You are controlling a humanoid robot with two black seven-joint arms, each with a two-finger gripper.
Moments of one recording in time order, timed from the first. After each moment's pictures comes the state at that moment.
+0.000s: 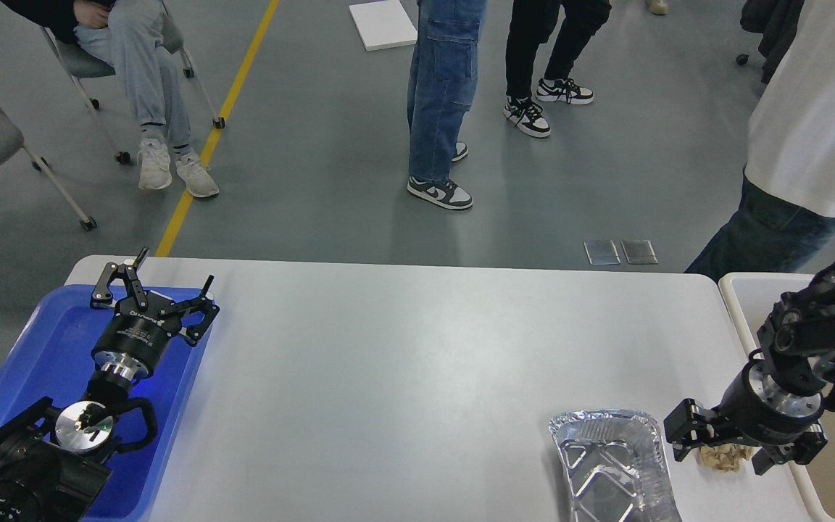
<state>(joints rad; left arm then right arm) -0.51 0.28 -1.02 -0.34 -0.22 -0.79 -0.19 1.62 -0.51 -1.15 1.38 -0.26 0.42 -0.12</state>
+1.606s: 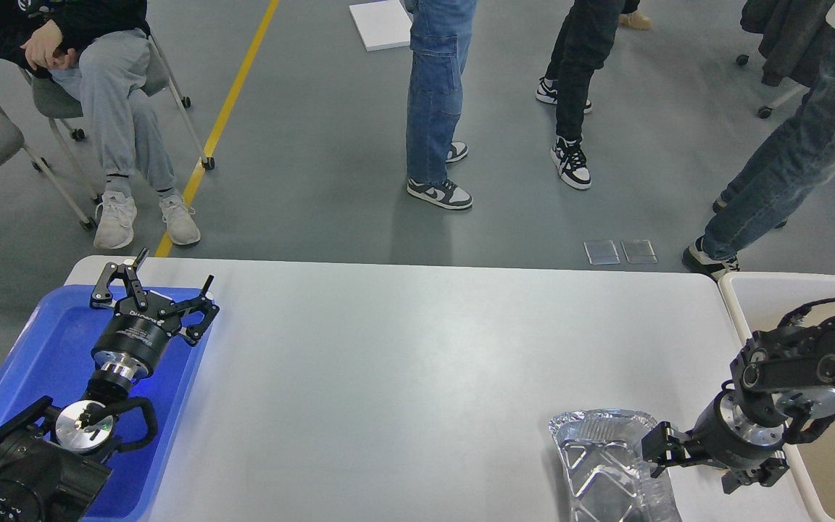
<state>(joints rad) -0.51 0.28 -1.02 -0.34 -0.22 -0.79 -0.19 1.40 -0.48 -1.00 1.20 -0.30 0.38 -0.12</state>
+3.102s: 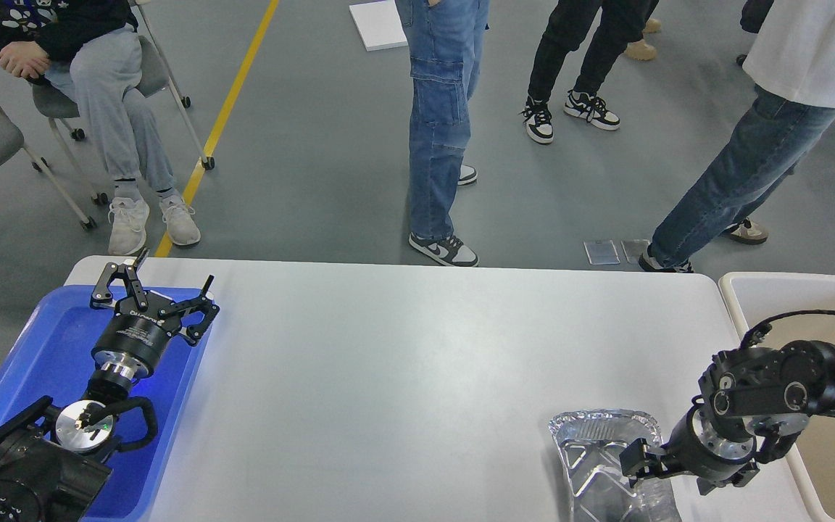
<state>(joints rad) -0.51 0.28 -1.02 -0.35 -0.22 -0.79 -0.19 1.31 -0.41 -0.95 1.17 -0.41 0.31 -0.12</state>
